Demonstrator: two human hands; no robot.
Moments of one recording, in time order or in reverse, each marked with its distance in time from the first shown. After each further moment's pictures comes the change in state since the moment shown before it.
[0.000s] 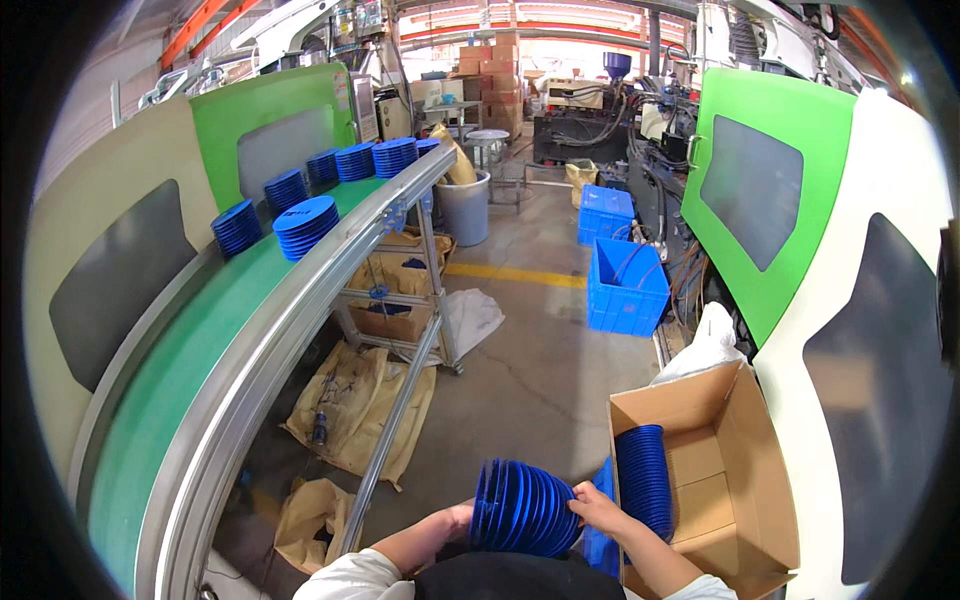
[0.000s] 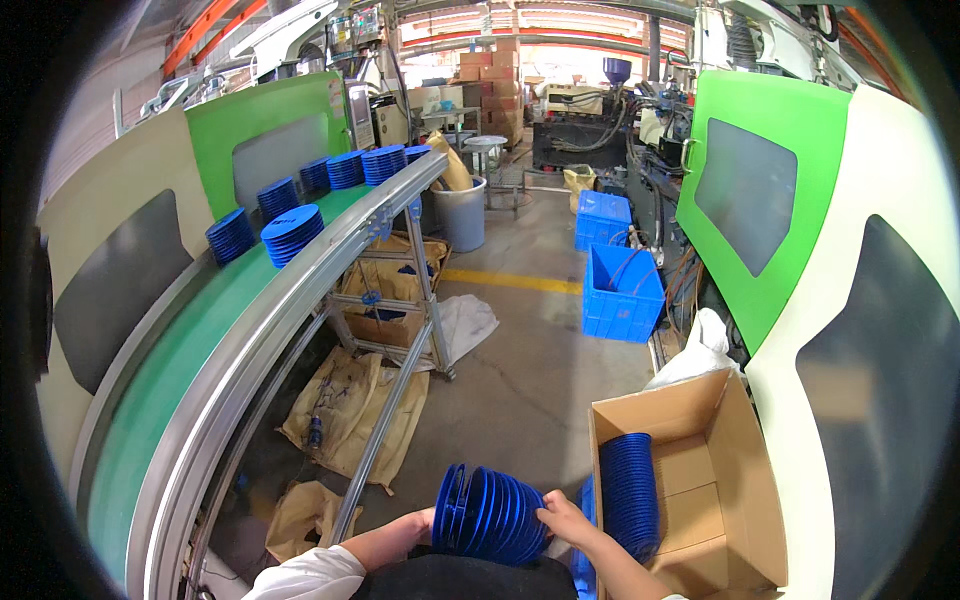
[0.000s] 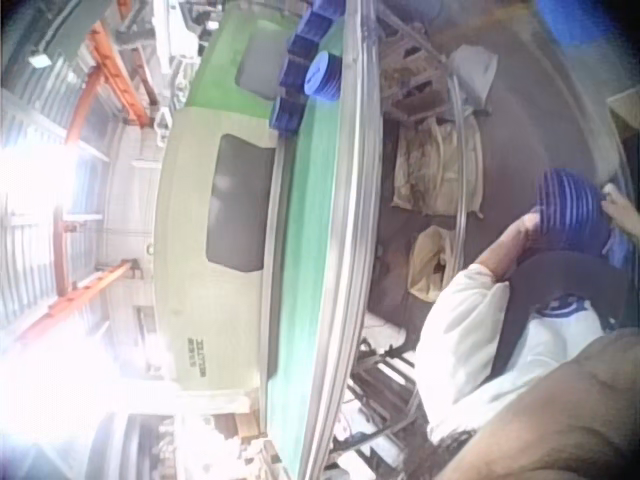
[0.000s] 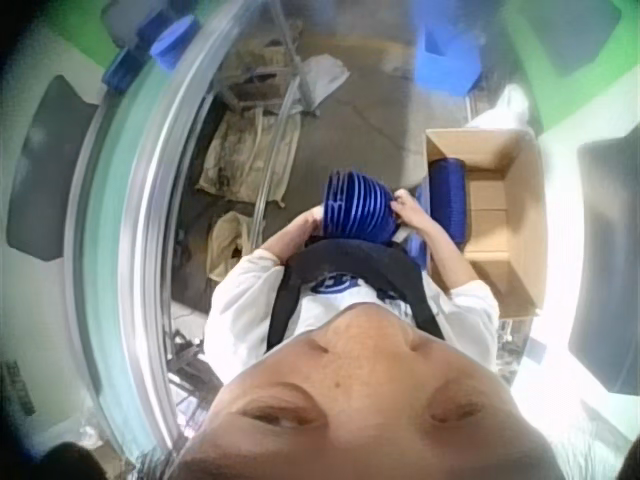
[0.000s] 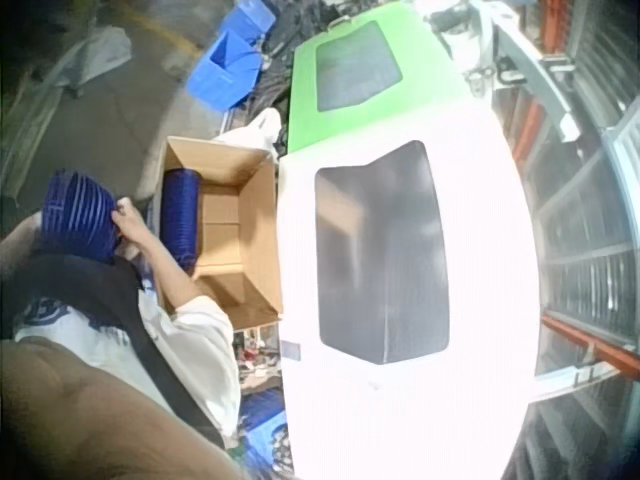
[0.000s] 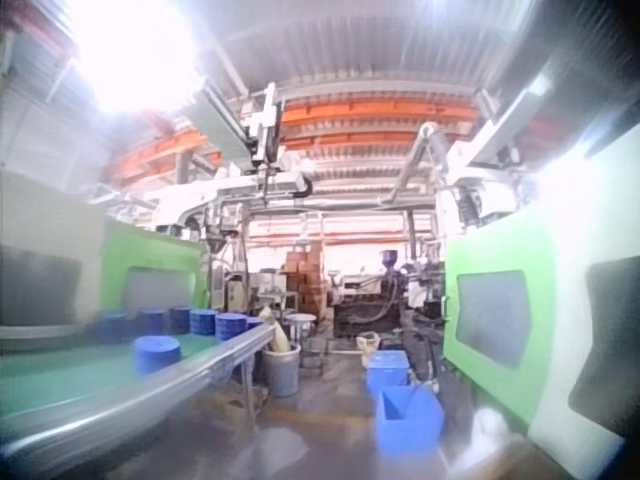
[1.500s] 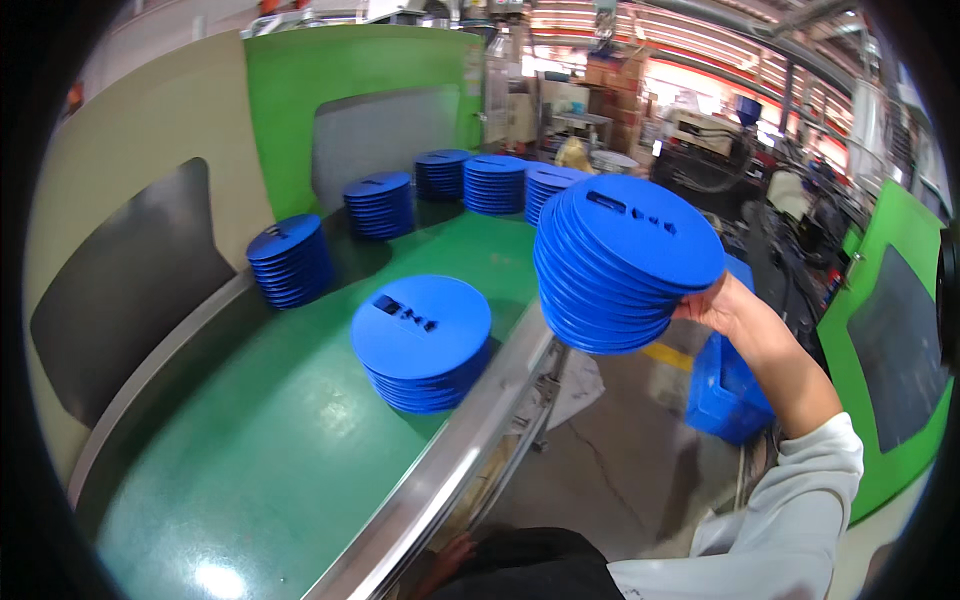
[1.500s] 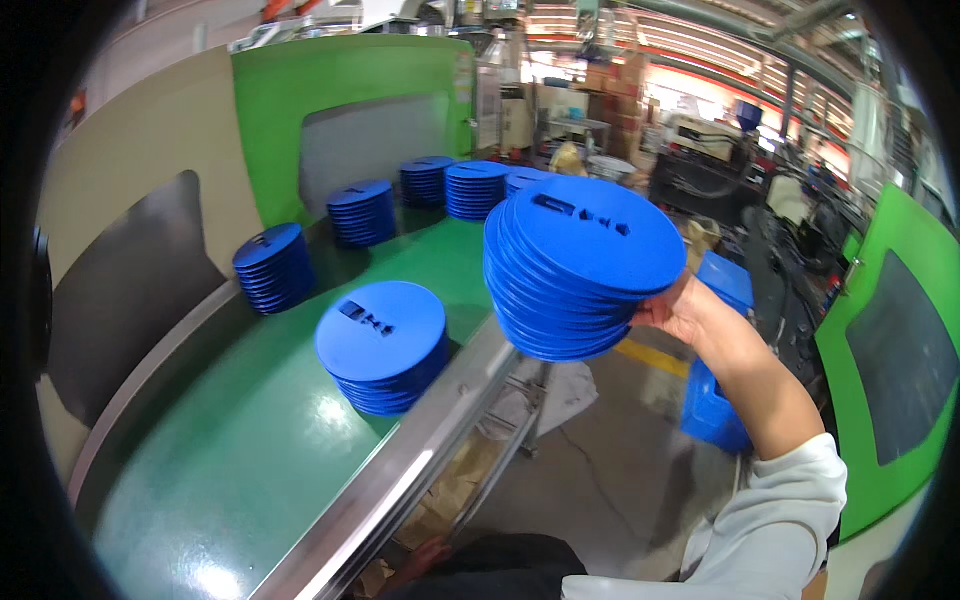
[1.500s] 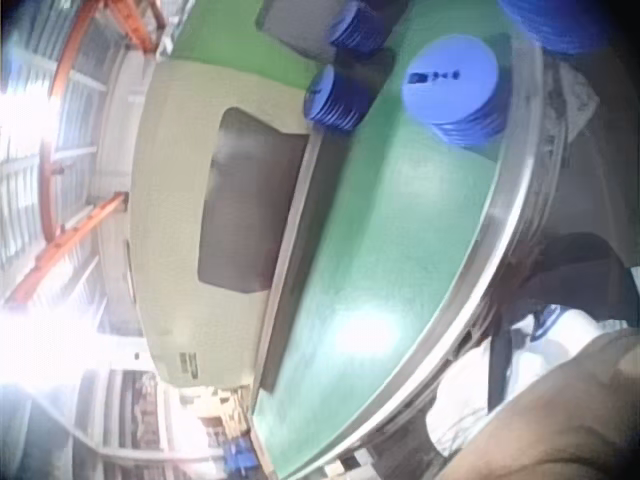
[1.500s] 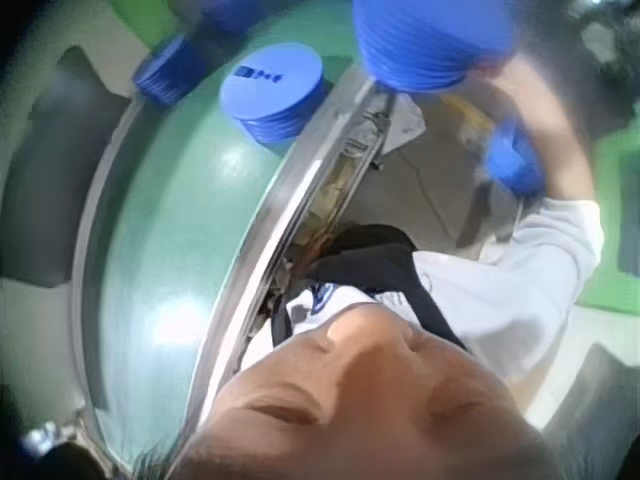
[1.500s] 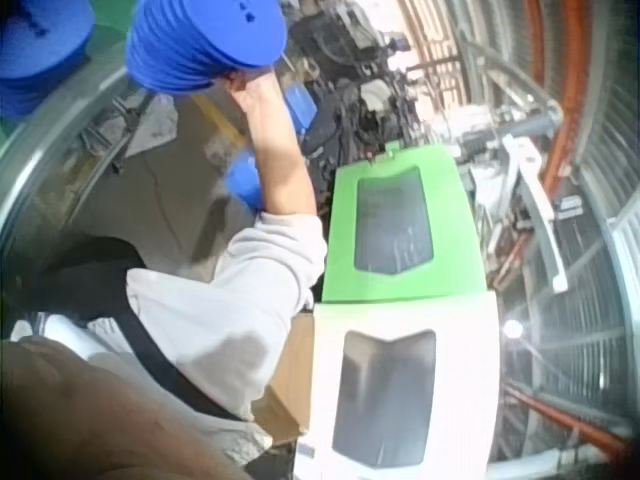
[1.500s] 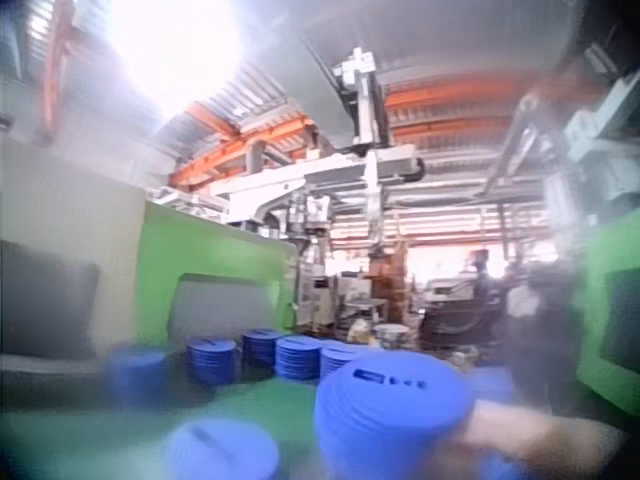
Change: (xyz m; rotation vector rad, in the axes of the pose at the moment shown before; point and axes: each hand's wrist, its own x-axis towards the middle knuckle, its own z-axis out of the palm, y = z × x) left_hand -0.080 0.126 -0.387 0.048 0.782 0.634; right_hand 0.472 -0.645 0.063 0.136 -0.234 -0.359
